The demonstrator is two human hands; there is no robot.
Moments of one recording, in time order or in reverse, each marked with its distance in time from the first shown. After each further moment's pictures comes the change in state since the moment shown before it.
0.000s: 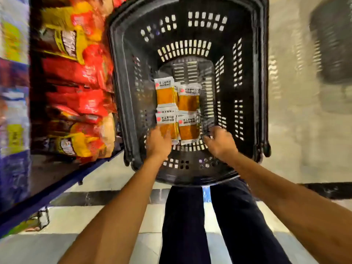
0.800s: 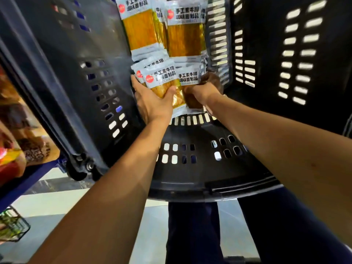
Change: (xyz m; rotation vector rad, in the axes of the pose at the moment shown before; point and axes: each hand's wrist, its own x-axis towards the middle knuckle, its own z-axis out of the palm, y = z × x) left_hand 0.107 -0.055 0.115 -0.047 0.168 -0.138; right_hand 0.156 0.025 0.109 0.492 -0.219 0.354
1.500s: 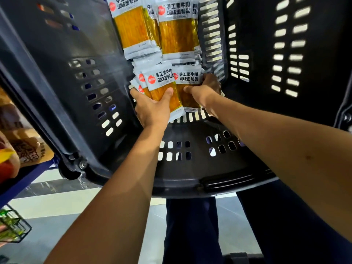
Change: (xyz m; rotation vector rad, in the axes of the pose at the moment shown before) left_hand -0.017 -0.005 0.001 -0.128 -0.017 -0.081; right_hand -0.007 0.009 -0.007 0.118 -0.029 0.065
